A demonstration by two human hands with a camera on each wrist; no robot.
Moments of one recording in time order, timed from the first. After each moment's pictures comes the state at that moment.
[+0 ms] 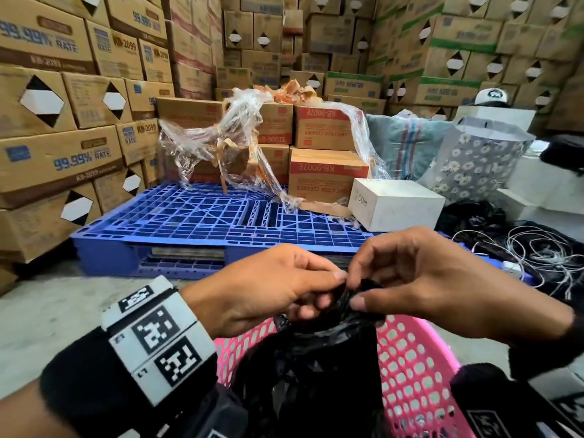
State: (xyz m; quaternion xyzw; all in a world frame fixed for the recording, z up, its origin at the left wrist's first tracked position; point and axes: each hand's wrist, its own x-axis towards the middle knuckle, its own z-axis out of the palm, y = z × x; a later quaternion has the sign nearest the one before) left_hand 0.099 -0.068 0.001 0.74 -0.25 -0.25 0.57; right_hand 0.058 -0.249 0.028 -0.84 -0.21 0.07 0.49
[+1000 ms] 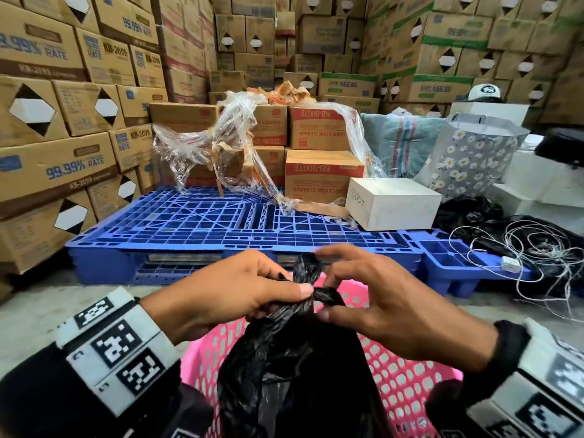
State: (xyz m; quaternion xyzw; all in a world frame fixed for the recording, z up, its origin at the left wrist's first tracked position) left_hand 0.108 -0.042 -0.002 0.82 -0.25 -0.20 0.47; right_hand 0.074 -0.239 -0.009 -0.93 -0.26 -0.08 0.27
